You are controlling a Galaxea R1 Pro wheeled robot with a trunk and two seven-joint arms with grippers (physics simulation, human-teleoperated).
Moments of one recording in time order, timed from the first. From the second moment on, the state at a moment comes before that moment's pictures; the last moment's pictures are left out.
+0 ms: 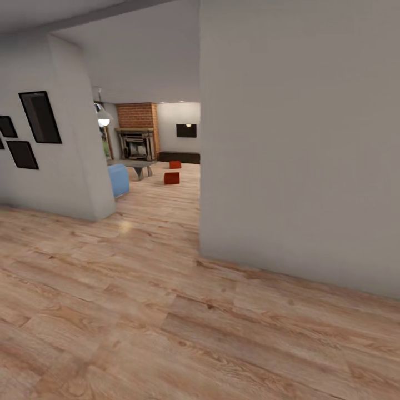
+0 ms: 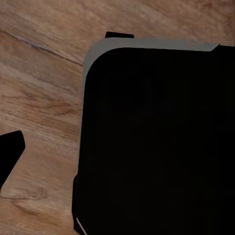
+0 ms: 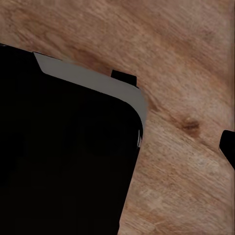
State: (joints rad) left arm 0.00 0.02 0.01 -0.04 0.11 -0.11 0.00; right arm -0.08 -0.03 0.56 0.02 -0.29 -0.17 0.03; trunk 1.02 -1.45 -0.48
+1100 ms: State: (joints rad) left arm 0.00 0.02 0.01 -0.04 0.10 -0.11 0.00; right arm -0.08 -0.03 0.56 0.02 -0.31 -0.17 0.03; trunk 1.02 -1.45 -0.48
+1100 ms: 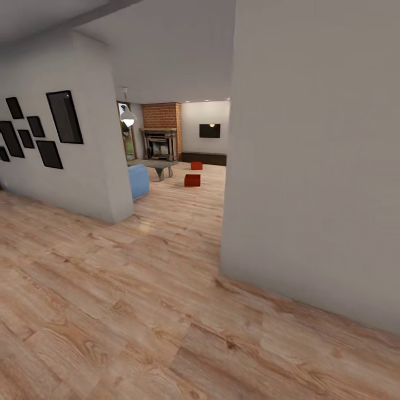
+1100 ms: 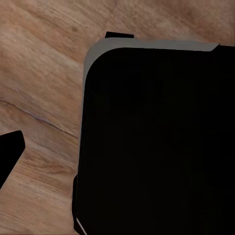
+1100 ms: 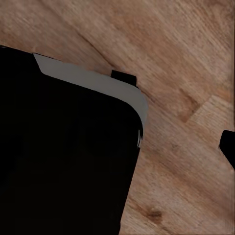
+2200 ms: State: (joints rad) left arm 0.00 0.02 0.01 -0.04 0.10 -0.11 0.00; right arm -0.08 -0.03 0.55 0.02 -0.31 -0.17 0.03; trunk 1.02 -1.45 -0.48
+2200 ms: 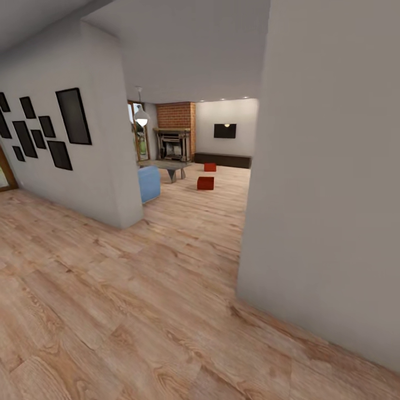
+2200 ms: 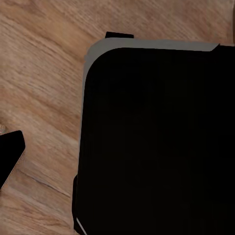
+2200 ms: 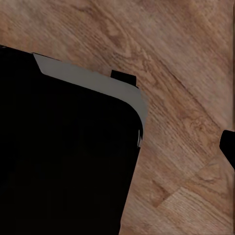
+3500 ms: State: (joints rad) left arm 0.00 0.02 0.01 -0.04 0.10 -0.11 0.00; right arm -0.08 -0.03 0.56 0.02 -0.31 -0.17 0.03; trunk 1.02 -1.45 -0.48
